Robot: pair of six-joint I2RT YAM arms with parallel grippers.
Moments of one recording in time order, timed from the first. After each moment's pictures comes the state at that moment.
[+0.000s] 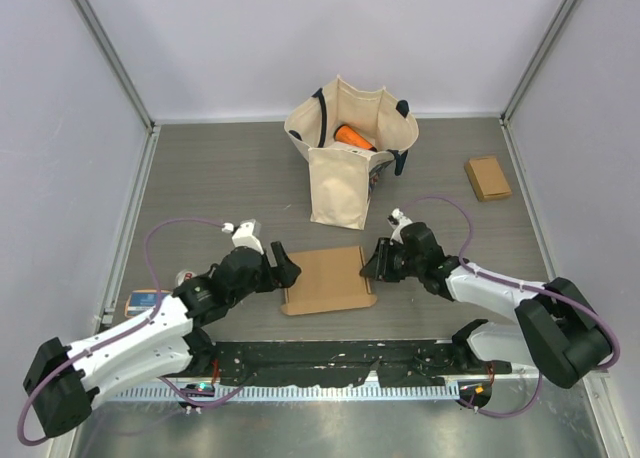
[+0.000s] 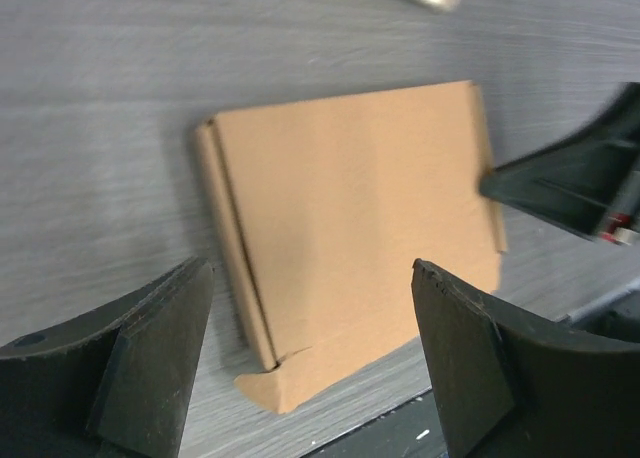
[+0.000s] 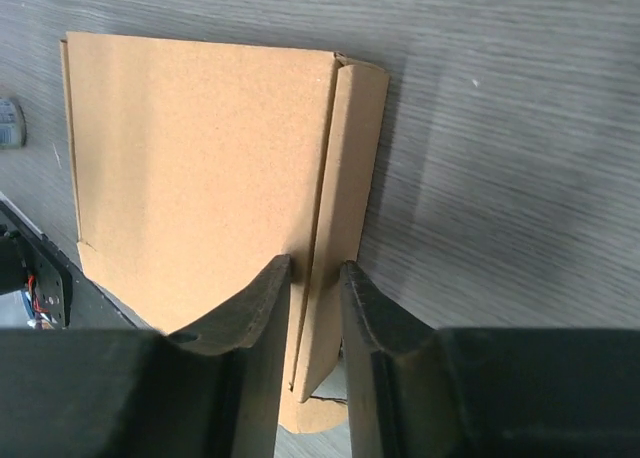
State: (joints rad) left arm -0.86 0.77 0.43 -0.21 -0.24 -0.81; right arm 0.55 1.21 0.39 0.08 -0.29 0.63
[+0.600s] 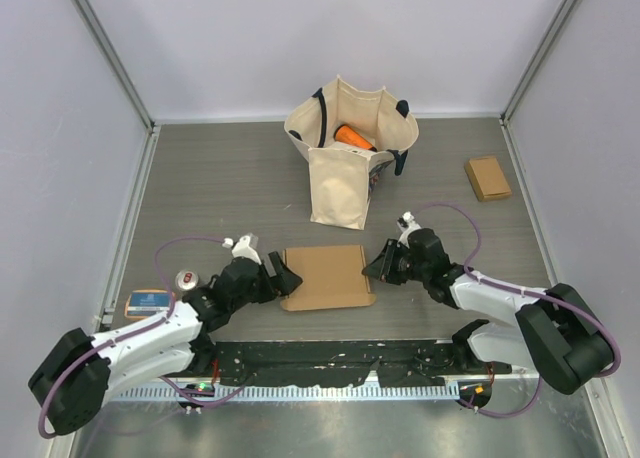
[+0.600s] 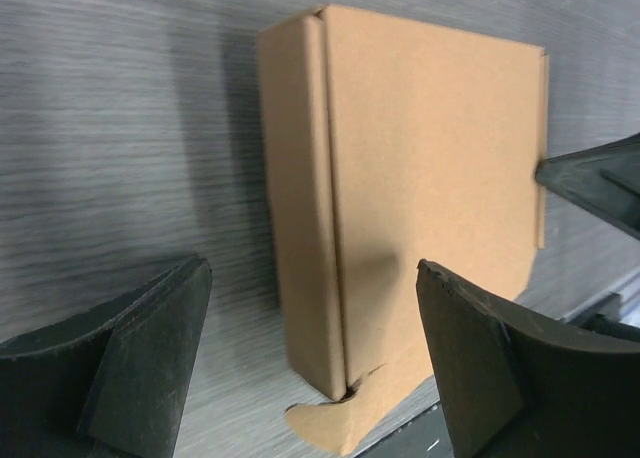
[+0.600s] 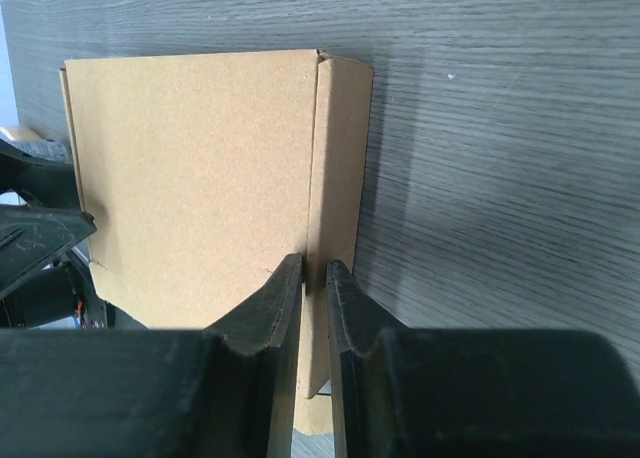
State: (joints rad) left arm -0.77 0.87 0.23 0.00 -0.13 -0.95; right arm 0.52 1.20 0.30 0.24 -0.30 0.75
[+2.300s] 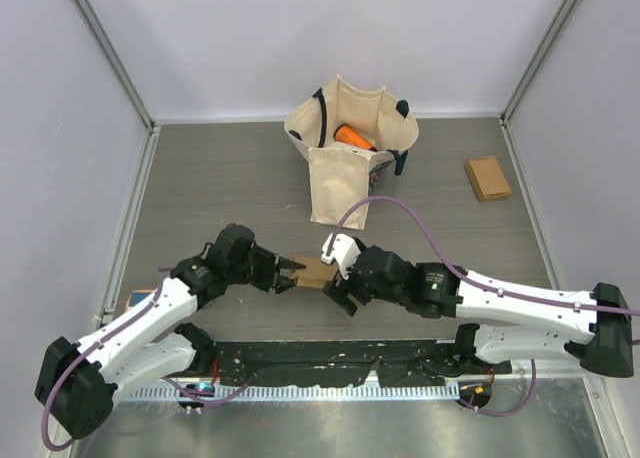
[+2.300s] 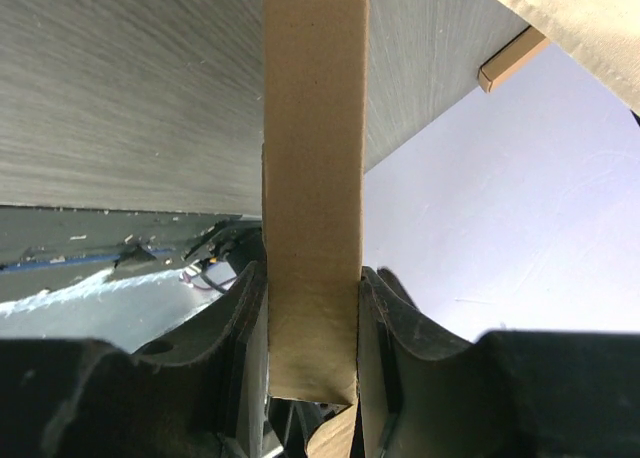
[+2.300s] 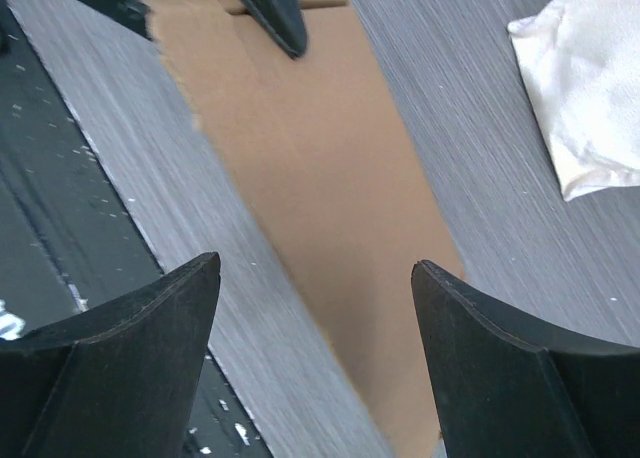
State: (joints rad) left arm -0.63 0.93 0.56 -0.44 0.30 -1.85; right arm 1.21 1.05 0.81 -0.39 0.19 0.05
